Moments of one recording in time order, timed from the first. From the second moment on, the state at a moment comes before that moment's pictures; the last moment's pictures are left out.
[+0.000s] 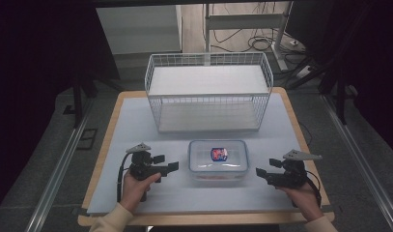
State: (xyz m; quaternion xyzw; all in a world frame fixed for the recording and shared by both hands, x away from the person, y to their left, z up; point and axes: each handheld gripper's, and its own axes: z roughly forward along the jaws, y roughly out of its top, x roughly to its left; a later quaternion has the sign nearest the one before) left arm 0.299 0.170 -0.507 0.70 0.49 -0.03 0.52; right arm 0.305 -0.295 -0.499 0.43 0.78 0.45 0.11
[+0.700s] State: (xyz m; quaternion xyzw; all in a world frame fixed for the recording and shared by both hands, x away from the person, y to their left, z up) left arm 0.340 0.121 -0.525 0.69 0.49 -0.14 0.51; right arm 0.305 -0.298 -0.499 0.43 0.78 0.44 0.11
